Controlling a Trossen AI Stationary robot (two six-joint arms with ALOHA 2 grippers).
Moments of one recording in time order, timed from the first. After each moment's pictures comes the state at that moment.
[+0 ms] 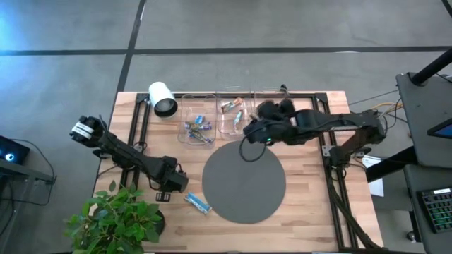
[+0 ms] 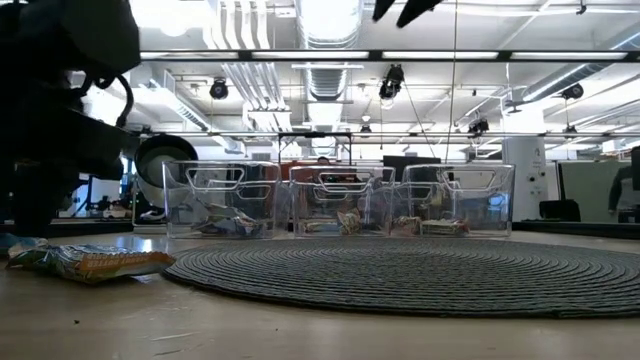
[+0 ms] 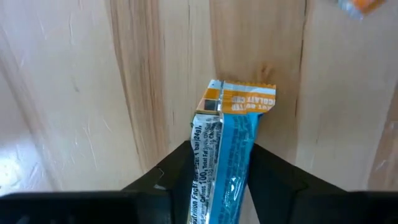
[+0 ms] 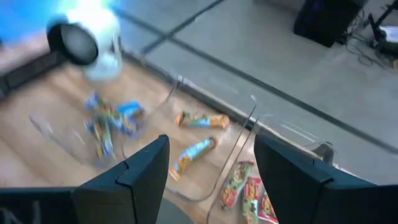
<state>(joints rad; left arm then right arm) -0.41 1.46 0.70 -0.76 0.01 -0.34 0.12 1.59 1.75 -1.15 0.86 0.79</state>
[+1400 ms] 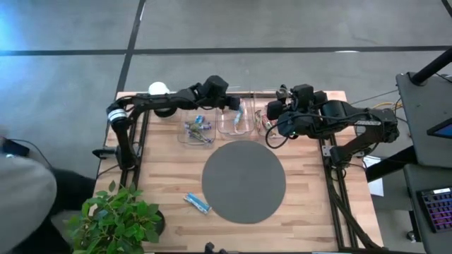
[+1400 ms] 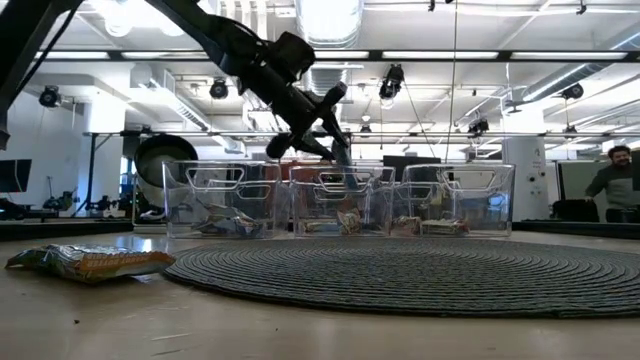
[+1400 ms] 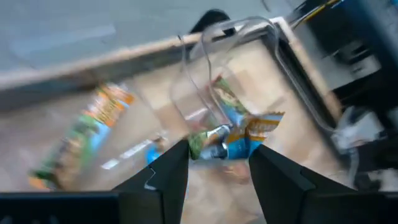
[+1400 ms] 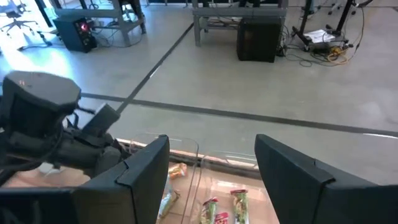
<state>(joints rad) 0.49 1.81 1.37 -0.12 0.05 -0.68 0.12 1.44 1.75 -1.37 1.16 1.15</state>
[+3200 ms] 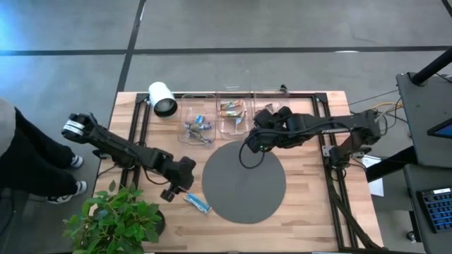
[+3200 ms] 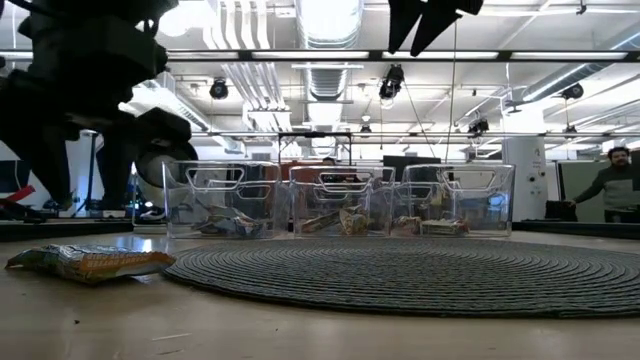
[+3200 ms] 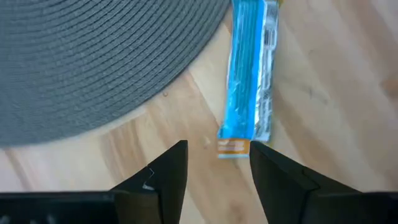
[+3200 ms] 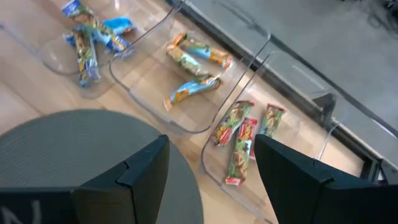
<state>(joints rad) -0.31 1.30 0.67 -0.42 0.13 0.14 0.12 1.66 1.74 -1.35 0.69 0.86</state>
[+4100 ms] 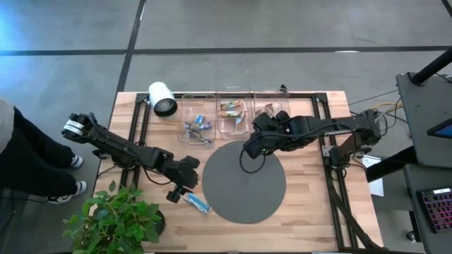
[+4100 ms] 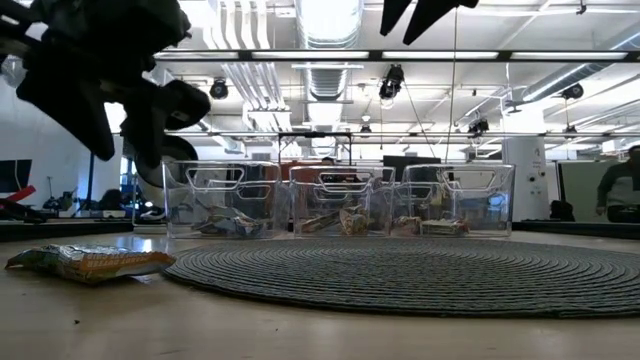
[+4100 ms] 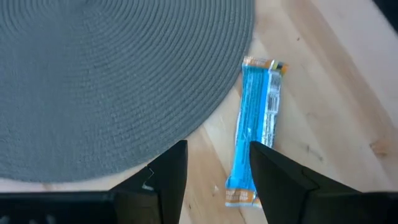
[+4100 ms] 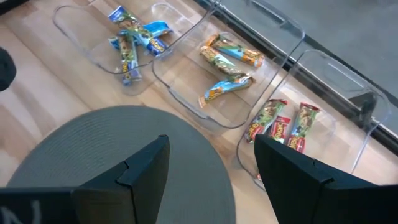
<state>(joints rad) -0.32 1.30 0.74 -0.37 0.09 0.07 0.16 1.66 1.78 -1.30 0.62 0.88</state>
